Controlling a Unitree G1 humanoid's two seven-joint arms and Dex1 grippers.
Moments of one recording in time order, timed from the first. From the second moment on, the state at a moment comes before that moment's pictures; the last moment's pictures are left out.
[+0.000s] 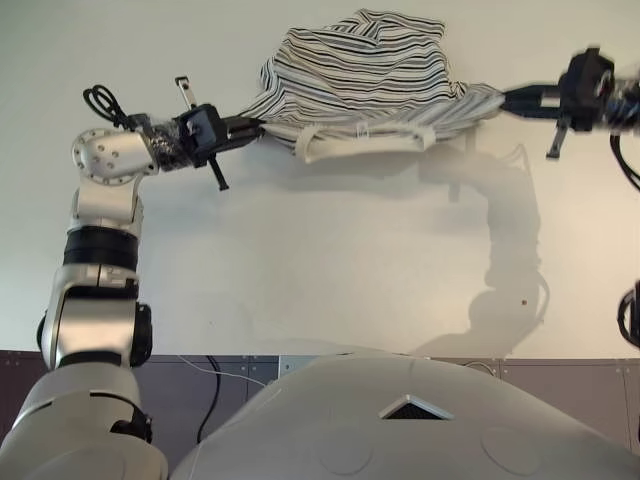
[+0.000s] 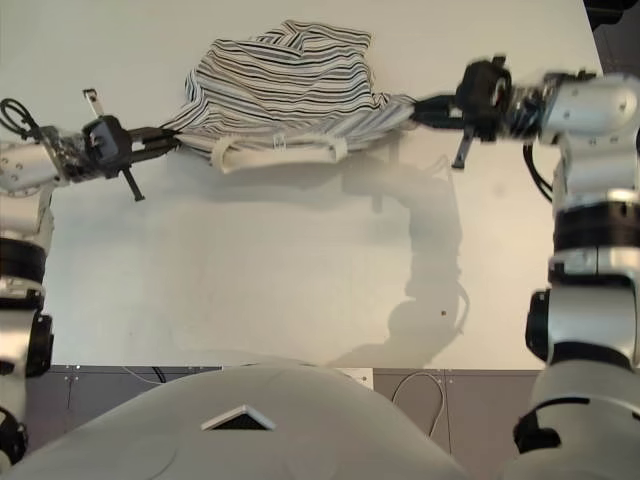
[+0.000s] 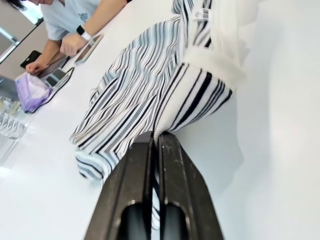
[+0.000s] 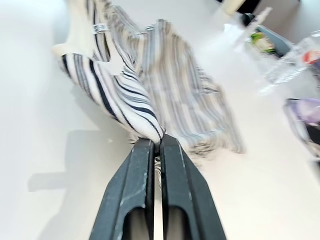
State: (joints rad) left arm -0.36 0.71 -0.14 0.54 -0.17 -0.53 -1.09; right arm -0.50 -0.78 0.14 0.48 0.22 -0.27 1.31
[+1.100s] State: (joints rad) left arm 0.06 0.83 -0.08 -0.37 -0.31 0.03 -0.87; right arm -0.02 -0.94 -0.07 -0.11 0.43 0.24 1.18
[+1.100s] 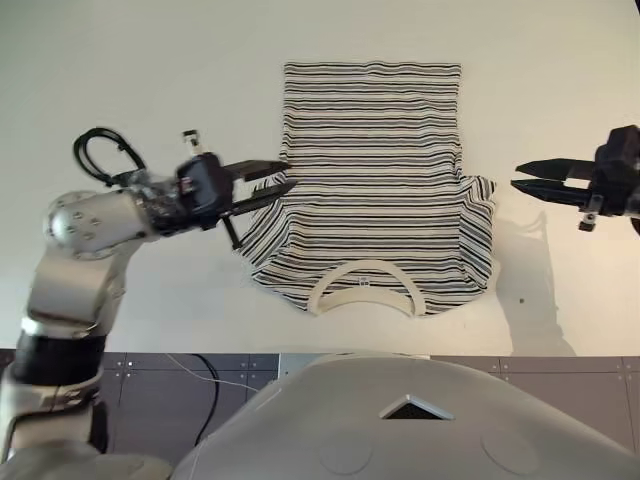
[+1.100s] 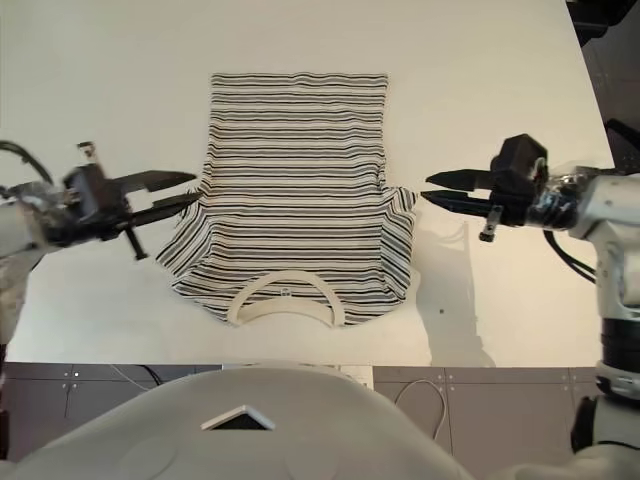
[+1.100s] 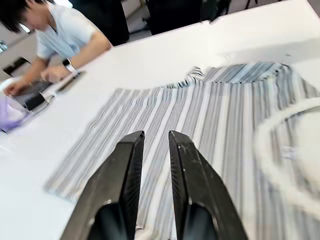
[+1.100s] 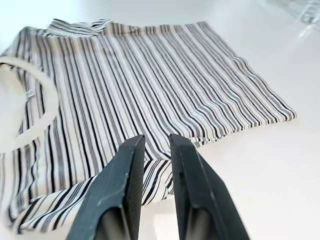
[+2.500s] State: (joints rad) left arm 0.02 1.00 -0.26 0.25 0.17 -0.43 -0.71; right arm -0.52 -0.59 0.51 0.58 -0.22 -0.49 1.01
